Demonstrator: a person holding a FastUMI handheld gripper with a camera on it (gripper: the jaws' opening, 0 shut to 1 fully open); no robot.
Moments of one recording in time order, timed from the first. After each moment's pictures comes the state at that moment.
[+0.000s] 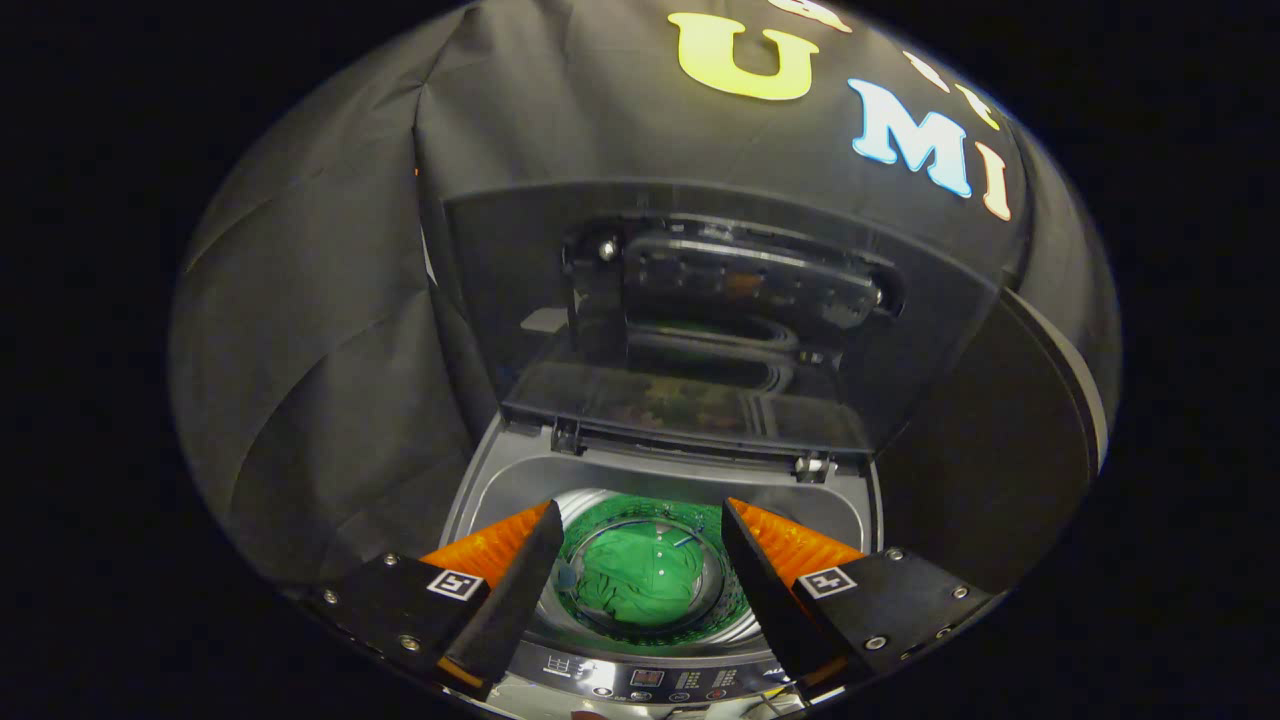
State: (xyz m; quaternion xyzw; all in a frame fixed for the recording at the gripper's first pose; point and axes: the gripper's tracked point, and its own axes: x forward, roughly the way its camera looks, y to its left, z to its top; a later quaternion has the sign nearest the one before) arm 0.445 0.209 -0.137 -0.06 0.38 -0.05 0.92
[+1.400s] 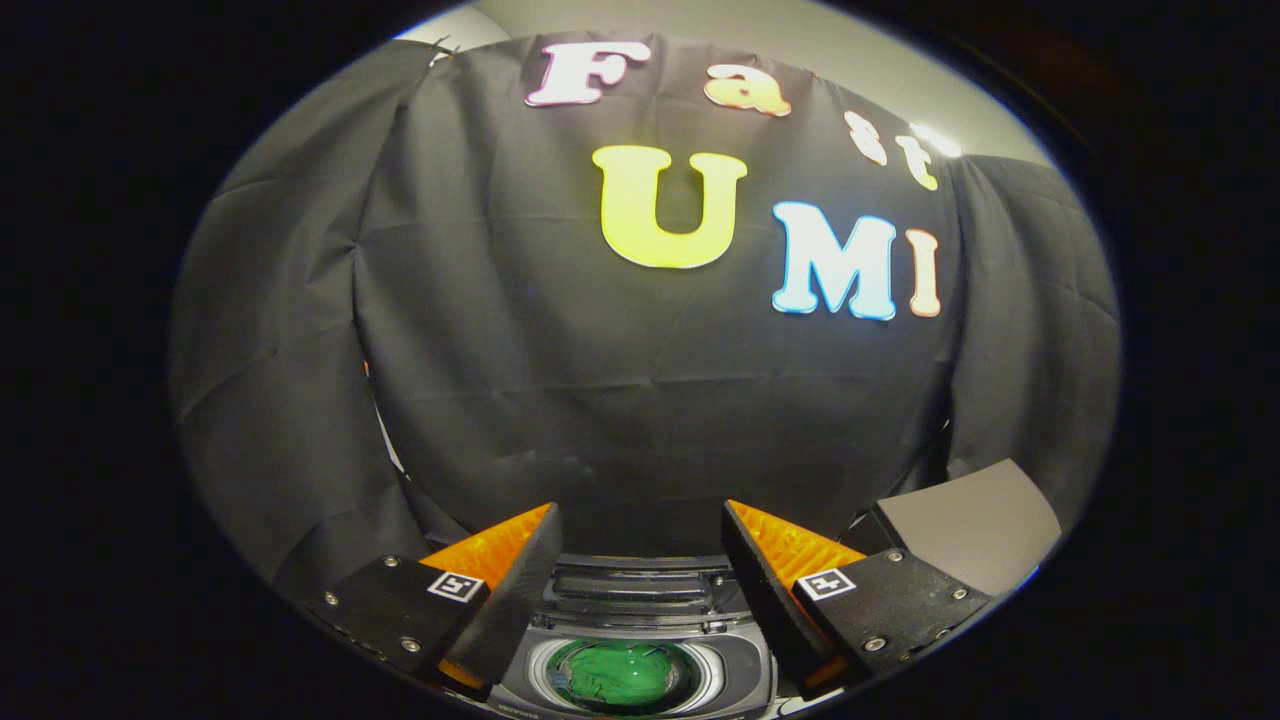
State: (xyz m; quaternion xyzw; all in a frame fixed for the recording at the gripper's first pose) arm 0.543 0.160 0.070 -0.03 0.22 -0.13 0.97
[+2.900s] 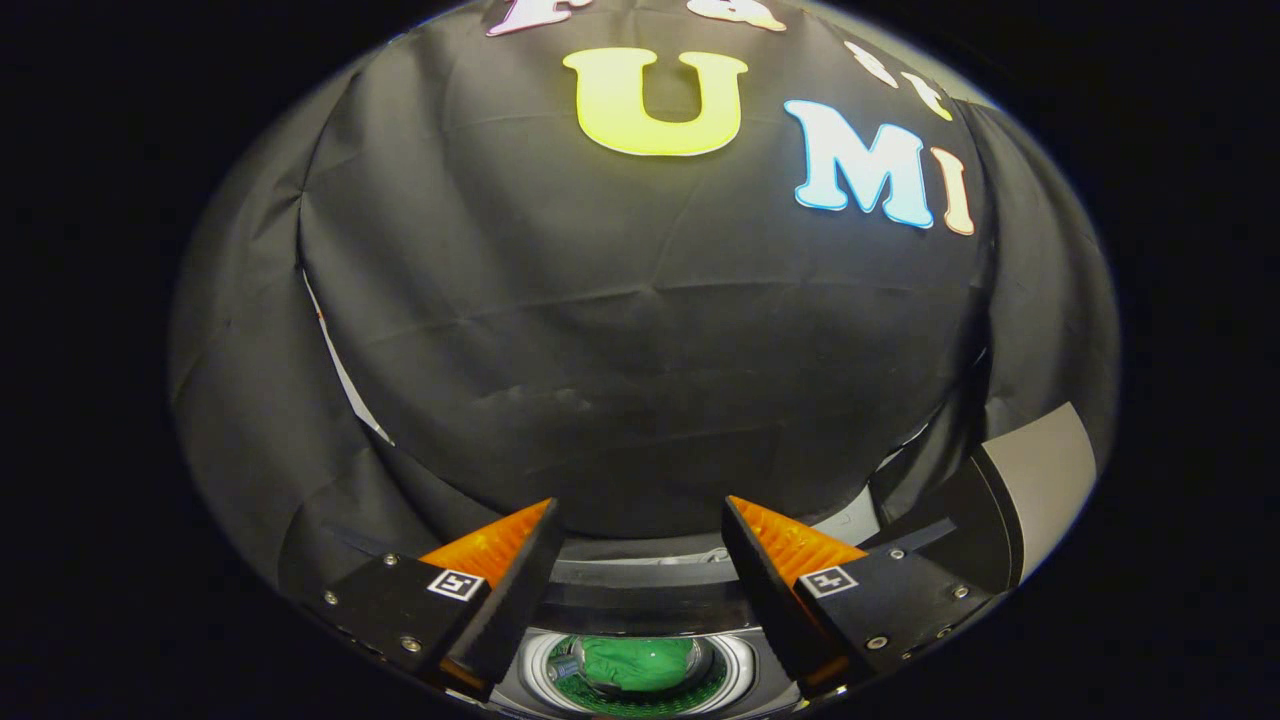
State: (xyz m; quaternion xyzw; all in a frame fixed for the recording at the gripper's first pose) arm 0.601 0.142 -0.031 0.01 0.31 -0.12 0.94
